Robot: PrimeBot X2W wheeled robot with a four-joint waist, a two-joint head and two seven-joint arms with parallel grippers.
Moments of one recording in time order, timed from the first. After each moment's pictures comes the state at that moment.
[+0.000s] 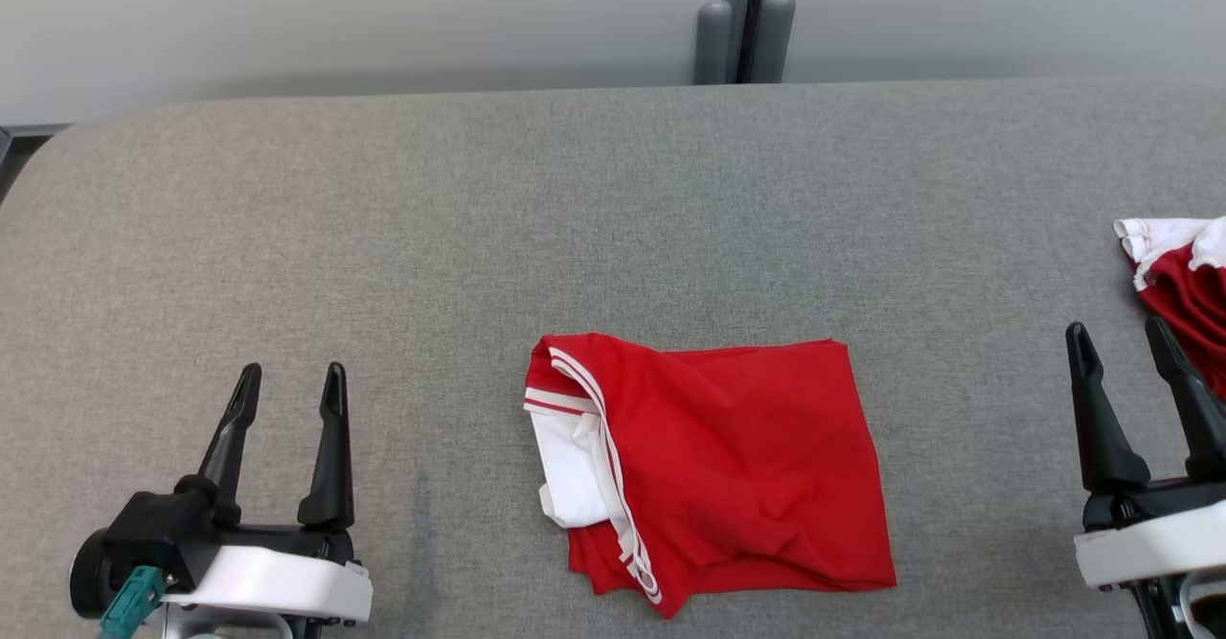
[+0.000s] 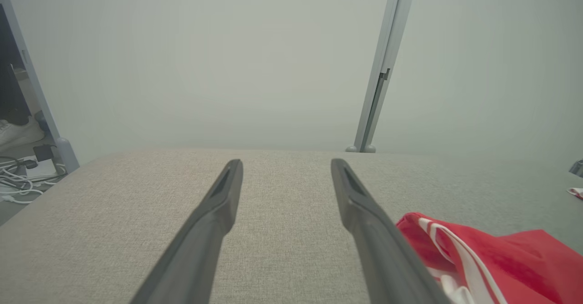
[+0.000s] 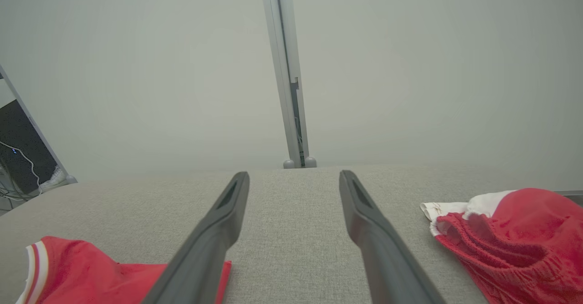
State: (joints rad) left arm -0.03 0.30 -0.27 -0.01 -0.47 0.20 -0.26; right arm -0.04 -0.21 -0.02 -0.02 0.39 0.13 -0.15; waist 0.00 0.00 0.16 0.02
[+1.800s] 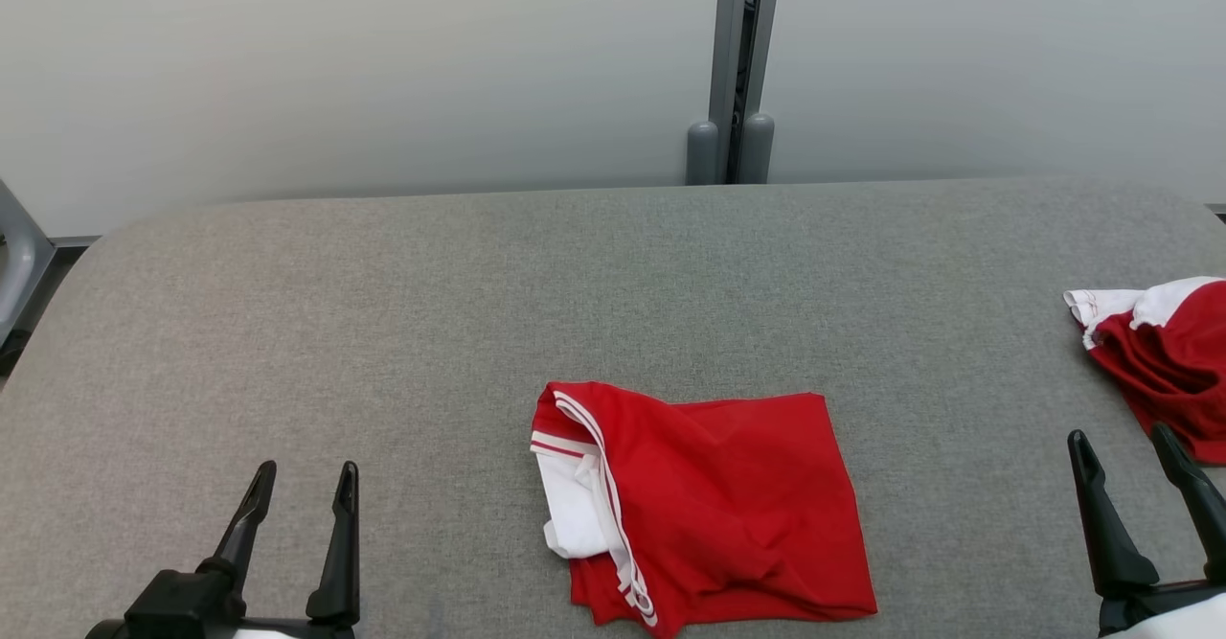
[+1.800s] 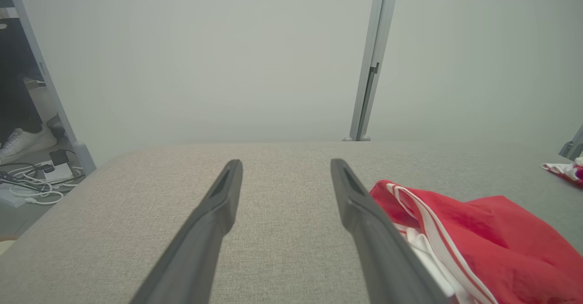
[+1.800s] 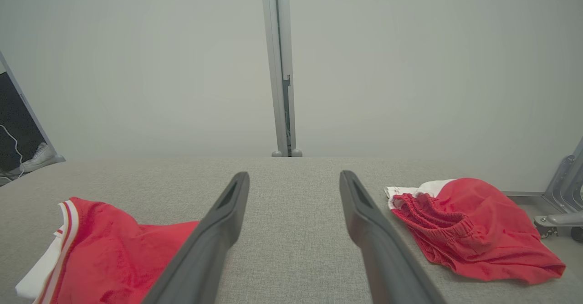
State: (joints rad) left arm 0.14 0.36 -0.31 -0.09 -0.47 0.26 -0.20; right arm 0.18 -0.18 -0.09 -0.15 0.30 0.13 -0.04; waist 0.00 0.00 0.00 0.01
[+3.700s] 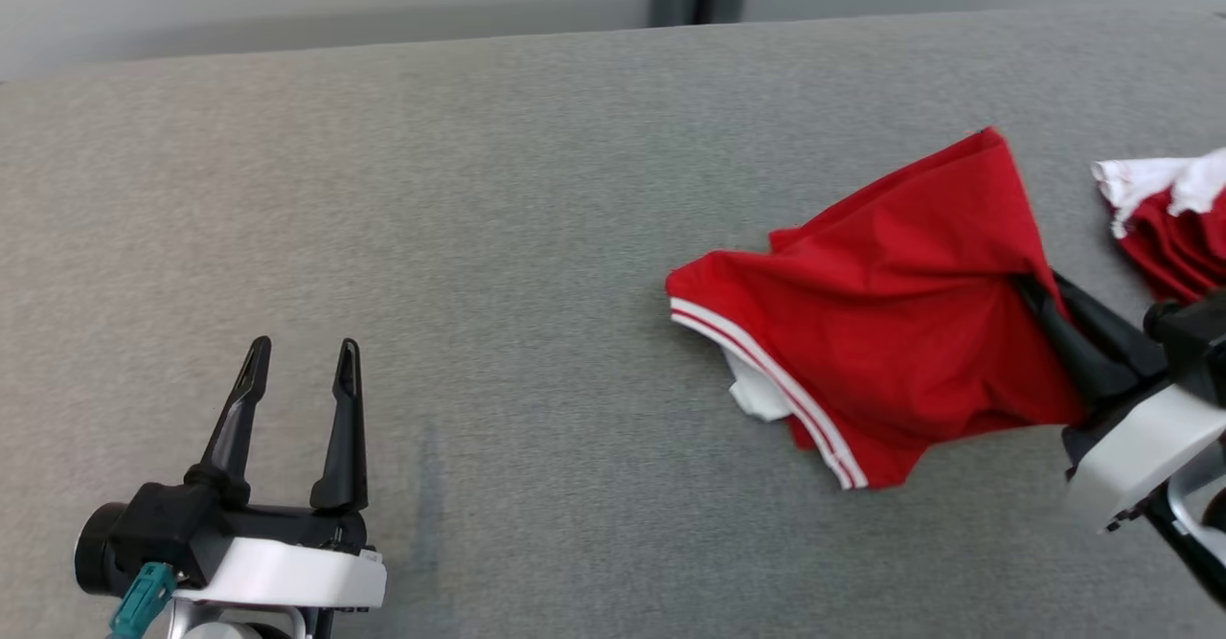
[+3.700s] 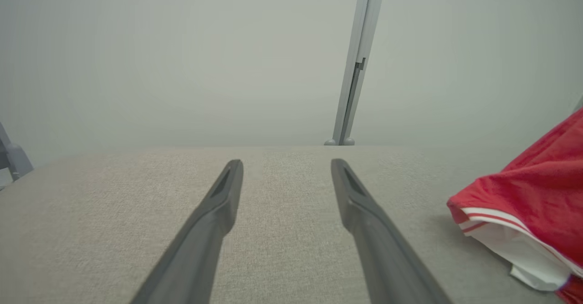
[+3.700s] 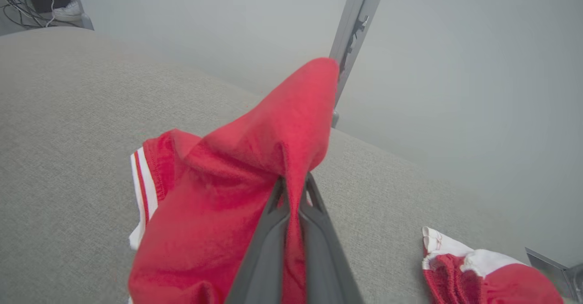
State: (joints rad) left arm -0.03 0.27 -0.25 -0.06 -0.40 0.18 -0.26; right arm -0.20 -0.48 0.21 -0.15 0.31 0.13 0.19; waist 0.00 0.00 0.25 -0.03
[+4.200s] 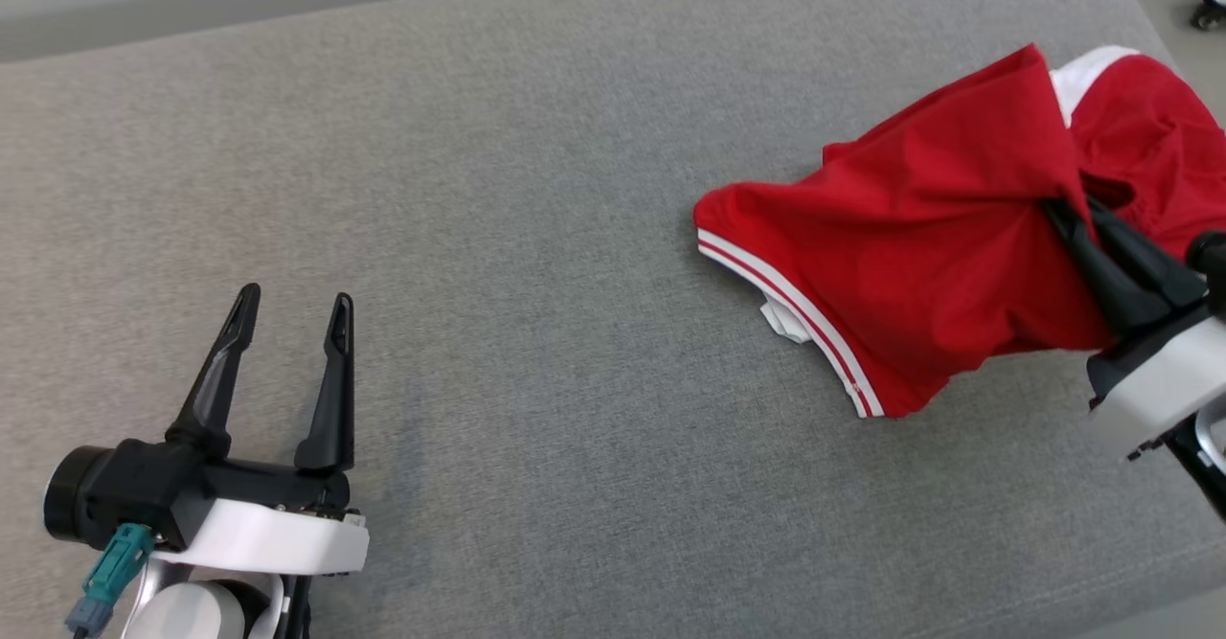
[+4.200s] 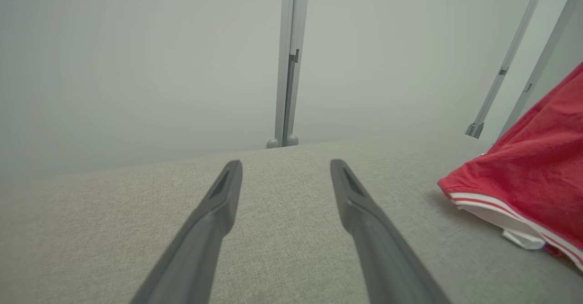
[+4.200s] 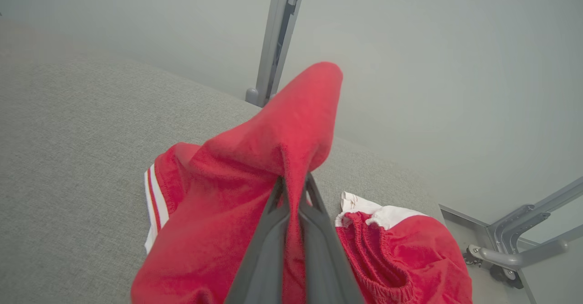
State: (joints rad) left arm -0.09 0.32 -0.26 -0.09 -0.39 0.16 -0.24; right arm -0.32 -0.54 0.23 -0.09 0.34 0.13 0.14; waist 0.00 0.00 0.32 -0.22
